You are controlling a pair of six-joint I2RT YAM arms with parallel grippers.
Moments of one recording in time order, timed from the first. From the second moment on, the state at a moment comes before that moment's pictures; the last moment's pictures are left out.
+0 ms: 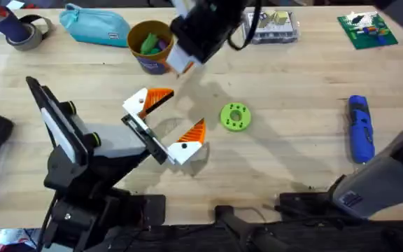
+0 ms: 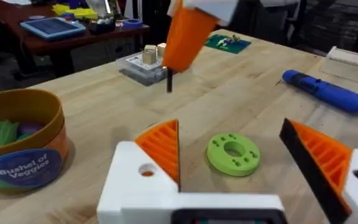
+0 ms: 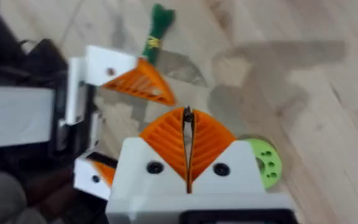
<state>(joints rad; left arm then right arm) -0.24 0.00 0.01 -0.05 0.58 -0.03 0.75 1.88 2.02 -1.35 -0.31 -0.11</state>
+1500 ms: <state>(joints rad) -0.24 0.00 0.01 -0.05 0.58 -0.04 0.91 1.93 2.02 -1.24 -0.37 -0.24</state>
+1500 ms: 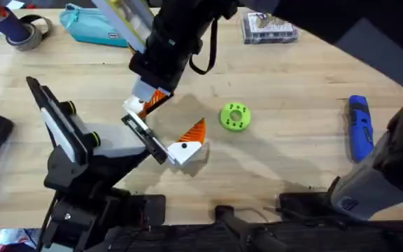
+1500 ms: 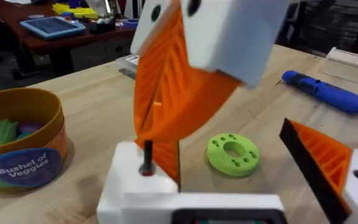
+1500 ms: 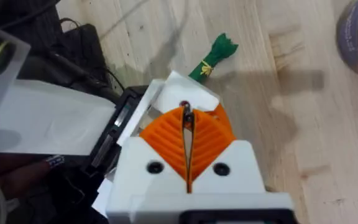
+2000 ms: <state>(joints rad) -0.24 0.00 0.01 -0.05 0.58 -0.04 0.92 1.96 2.02 -1.24 -0.38 -0.24</state>
